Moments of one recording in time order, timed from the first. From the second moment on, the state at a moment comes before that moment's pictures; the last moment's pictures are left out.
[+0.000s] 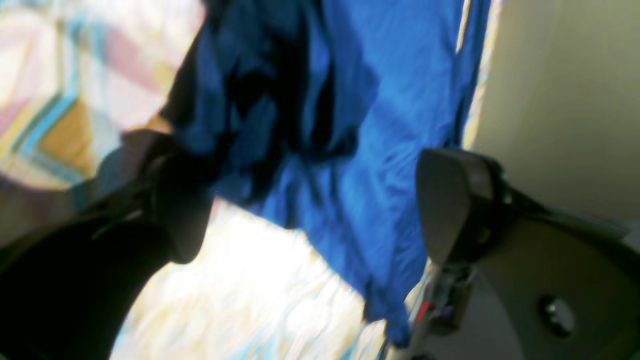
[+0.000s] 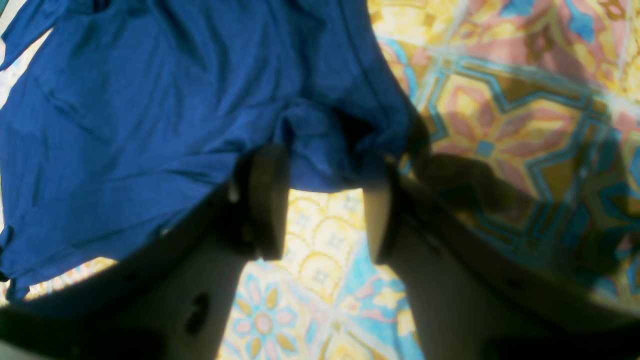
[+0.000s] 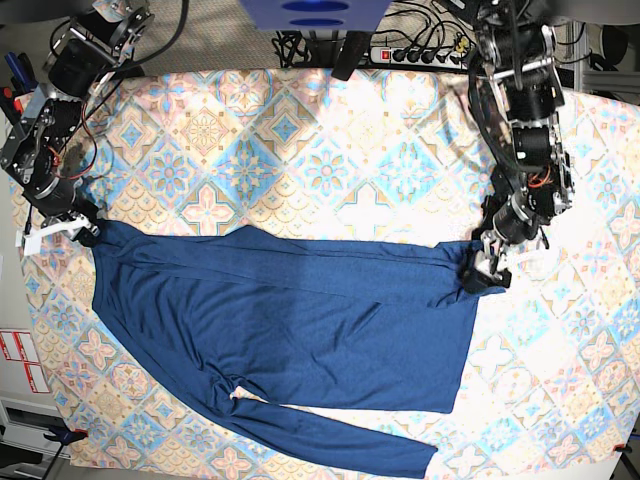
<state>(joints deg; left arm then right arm) -9.2 -12.0 -21.3 55.6 -65.6 0.4 39.4 2.7 15.8 40.3 69.8 33.5 22.9 -49.6</state>
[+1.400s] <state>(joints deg) -14.0 -11.9 -12.8 49.9 -64.5 1.8 35.6 11.0 13.2 47.9 55.0 33.8 22.7 -54.4</state>
